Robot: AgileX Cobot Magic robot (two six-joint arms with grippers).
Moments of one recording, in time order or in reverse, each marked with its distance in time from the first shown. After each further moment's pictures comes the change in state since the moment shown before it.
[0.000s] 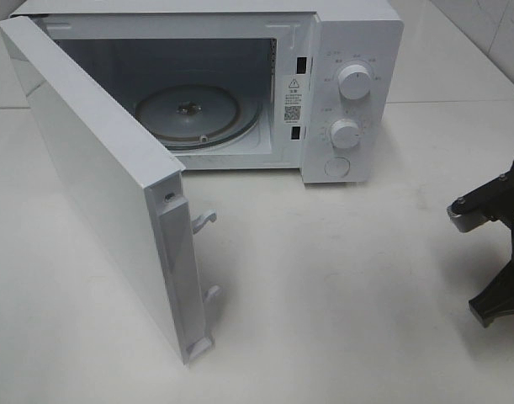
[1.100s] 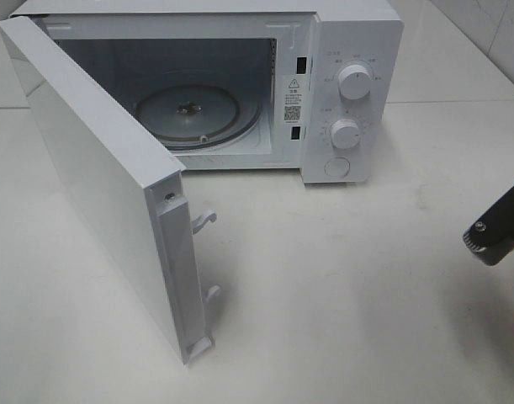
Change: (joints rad) left arm 0.000 0.000 0.000 0.000 0.000 0.000; right arm 0.372 -0.360 0.093 0.001 0.305 -0.015
